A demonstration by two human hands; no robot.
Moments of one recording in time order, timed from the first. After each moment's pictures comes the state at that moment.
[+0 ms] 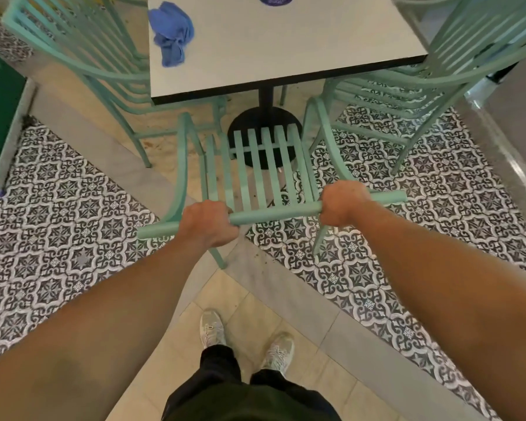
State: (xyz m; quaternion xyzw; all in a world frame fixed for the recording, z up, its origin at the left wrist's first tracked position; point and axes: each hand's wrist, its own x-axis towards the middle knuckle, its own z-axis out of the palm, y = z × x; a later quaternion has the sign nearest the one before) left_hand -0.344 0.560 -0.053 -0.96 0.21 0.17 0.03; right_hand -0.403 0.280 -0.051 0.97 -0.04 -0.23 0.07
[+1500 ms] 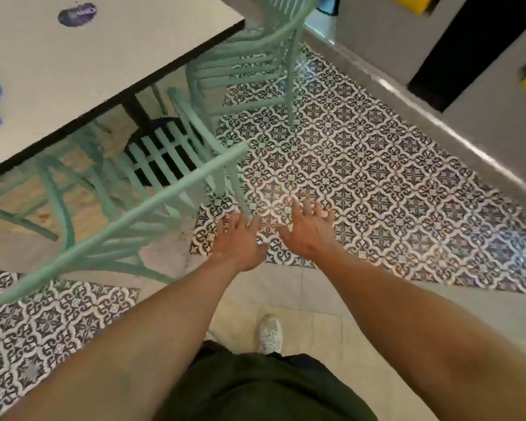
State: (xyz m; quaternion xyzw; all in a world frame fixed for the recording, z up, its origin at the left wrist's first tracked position) left_hand -0.489 0.369 -0.090 -0.83 0.49 0.25 0.08; right_hand -0.611 0.245 -0.099 0.90 -0.38 -0.17 -0.16
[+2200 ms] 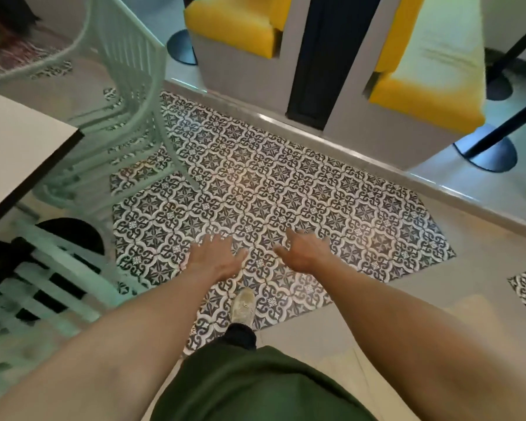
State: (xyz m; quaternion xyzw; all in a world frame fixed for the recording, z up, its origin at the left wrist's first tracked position) left_hand -0.468 0.066 -0.086 -0.74 0.61 0.25 0.15; right_hand -0.669 0.002 -0.073 0.77 -0.56 -0.19 -0.23
